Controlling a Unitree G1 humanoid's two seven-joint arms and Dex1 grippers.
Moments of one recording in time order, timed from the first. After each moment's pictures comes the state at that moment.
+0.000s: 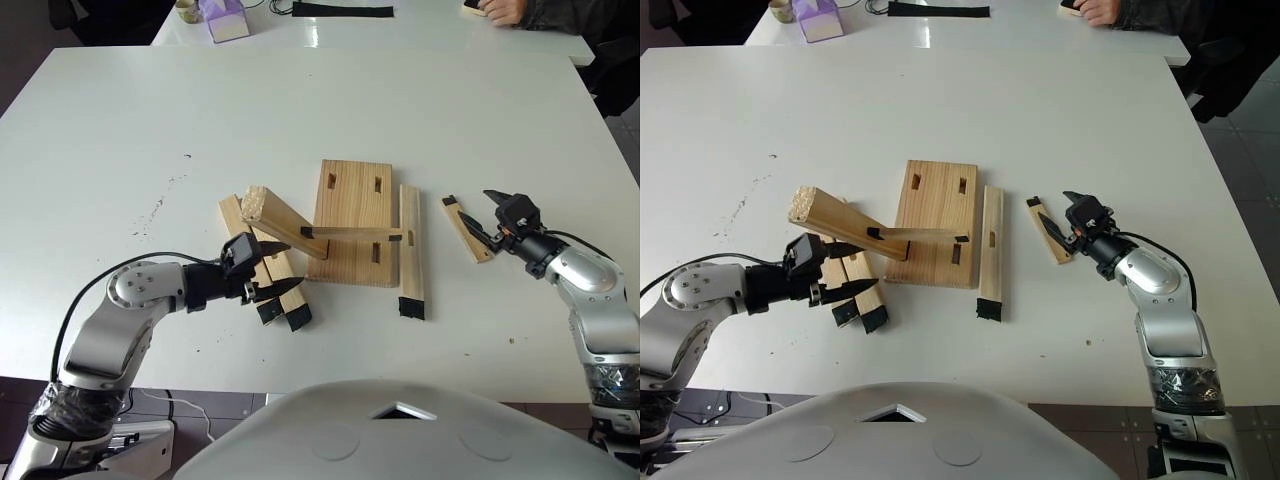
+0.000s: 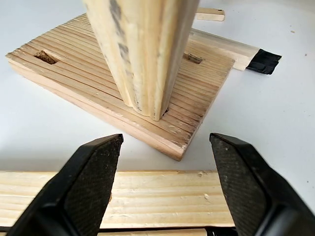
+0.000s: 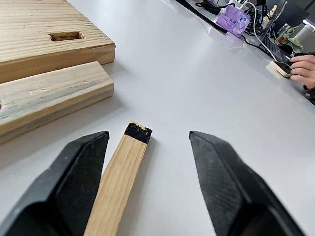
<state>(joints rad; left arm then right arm) 0.27 0.75 -0.03 -0.47 -0.36 0.40 -0.95 0.14 -0.58 -0.08 -0.18 0.06 0.17 0.59</state>
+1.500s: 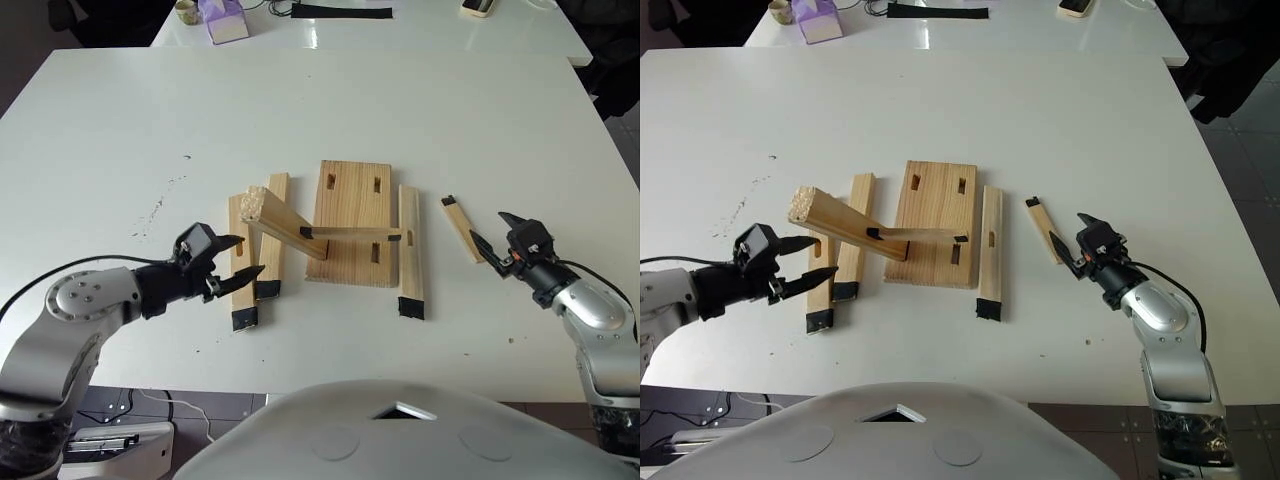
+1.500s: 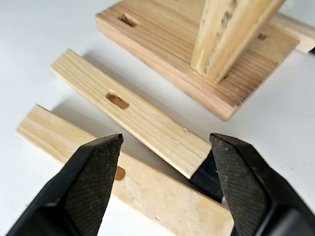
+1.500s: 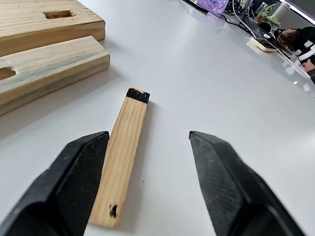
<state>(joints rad) 0.45 0.88 0.20 -0.67 -0.47 0.65 -0.75 0.41 -0.53 -0.16 -0.35 0.07 0.19 0.49</state>
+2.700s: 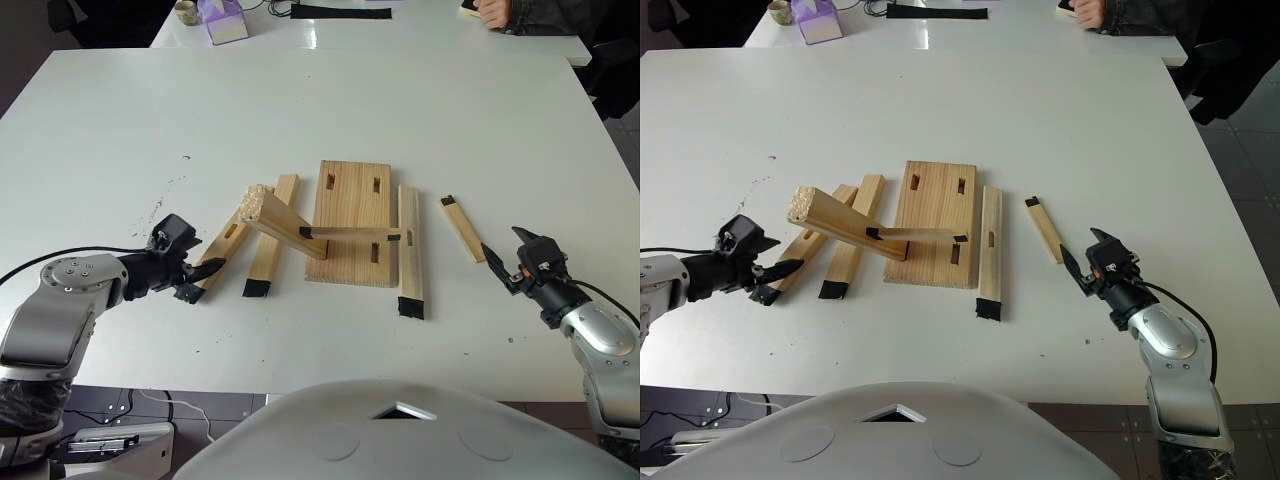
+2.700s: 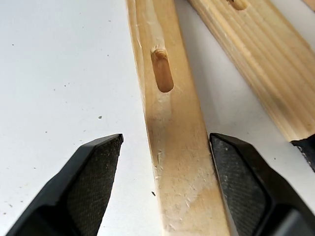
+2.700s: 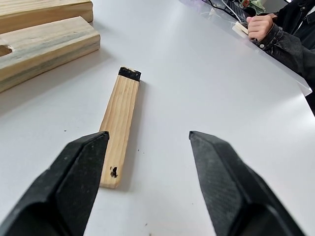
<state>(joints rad) 0.24 0.89 0.15 -0.38 -0.36 0.84 -0.74 0.47 -0.50 -0.18 -0.41 0.04 0.21 0.46</state>
